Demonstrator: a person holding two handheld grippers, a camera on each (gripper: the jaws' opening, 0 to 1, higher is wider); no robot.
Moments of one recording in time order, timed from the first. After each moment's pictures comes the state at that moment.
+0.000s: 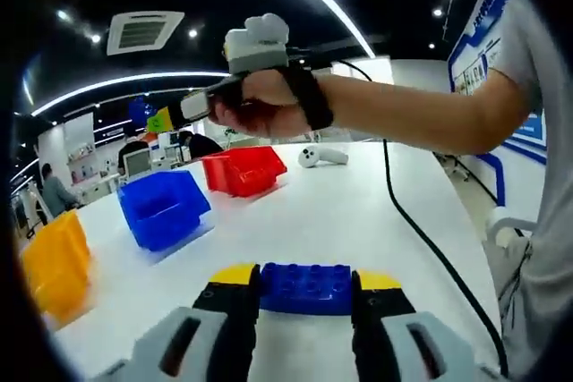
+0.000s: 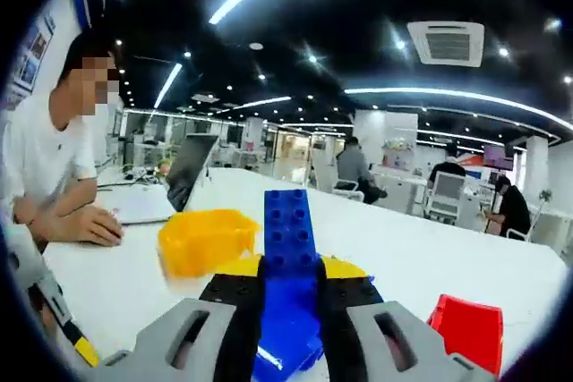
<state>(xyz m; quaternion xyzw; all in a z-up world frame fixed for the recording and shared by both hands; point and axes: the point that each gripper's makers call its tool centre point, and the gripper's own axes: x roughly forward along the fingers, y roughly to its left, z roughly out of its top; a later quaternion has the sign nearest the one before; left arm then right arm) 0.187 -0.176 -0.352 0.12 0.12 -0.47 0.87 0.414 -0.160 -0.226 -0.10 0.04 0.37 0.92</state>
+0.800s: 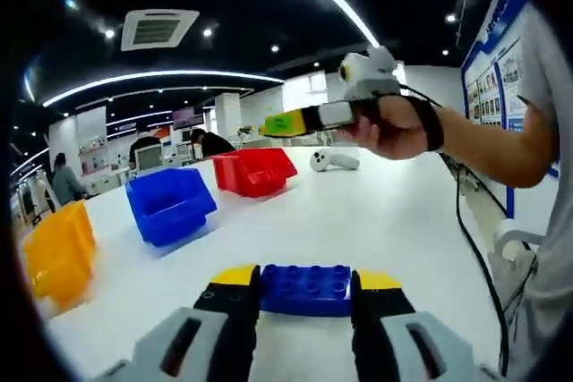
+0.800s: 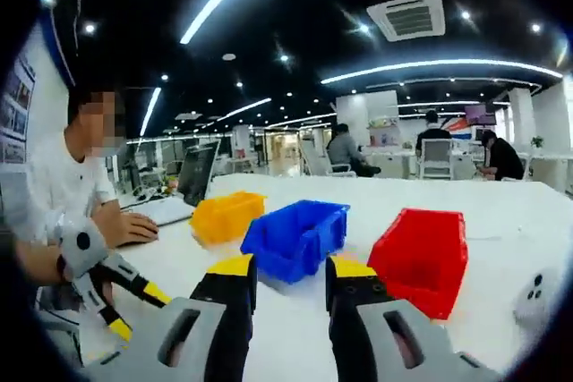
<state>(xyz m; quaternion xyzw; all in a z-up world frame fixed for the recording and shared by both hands) 0.190 -0.178 -0.349 0.10 0.13 -0.44 0.88 0.280 -0.281 -0.268 0.03 0.08 0.36 0.93</state>
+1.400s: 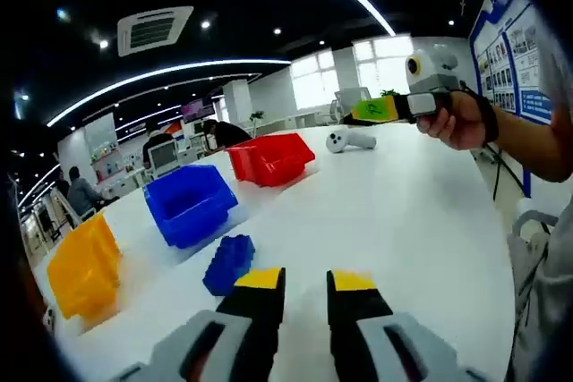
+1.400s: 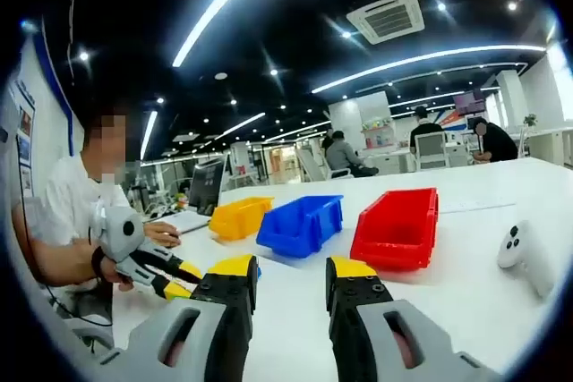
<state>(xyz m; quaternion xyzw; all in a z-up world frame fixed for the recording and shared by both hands) 0.202 -0.161 -0.343 0.15 0.14 -0.39 0.90 0.239 -0.315 -0.259 0.06 0.05 0.36 0.93</state>
